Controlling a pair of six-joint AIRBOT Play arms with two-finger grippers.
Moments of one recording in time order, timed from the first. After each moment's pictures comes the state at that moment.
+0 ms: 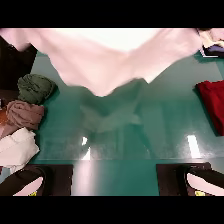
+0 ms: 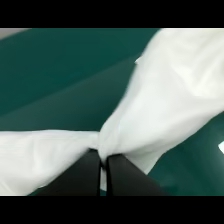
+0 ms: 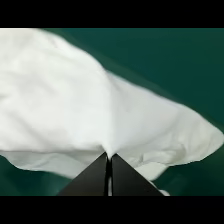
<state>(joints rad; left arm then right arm) -0.23 -1.03 2.02 1.28 -1.34 -1.42 0.07 -1.21 2.01 -1.04 1.33 1.26</state>
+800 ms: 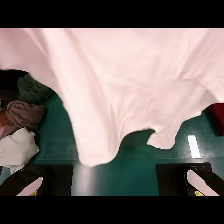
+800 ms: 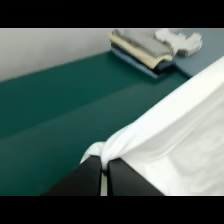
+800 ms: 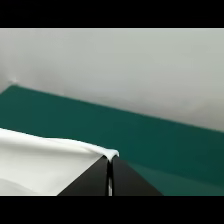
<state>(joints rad) -0.23 -0.96 1.89 1.10 -1.23 -1.44 -0.21 -1.01 2.05 -1.03 1.34 1.38</state>
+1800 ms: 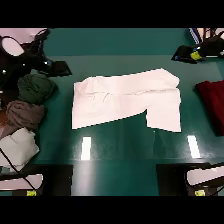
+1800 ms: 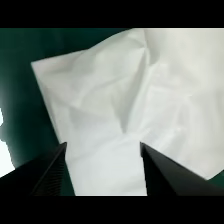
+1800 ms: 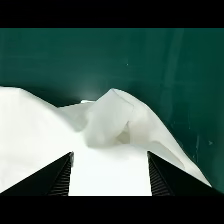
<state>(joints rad) -0.03 -1.44 1.54 1.17 -1.20 -1.46 -0.12 -1.64 1.88 -1.23 1.31 1.51</state>
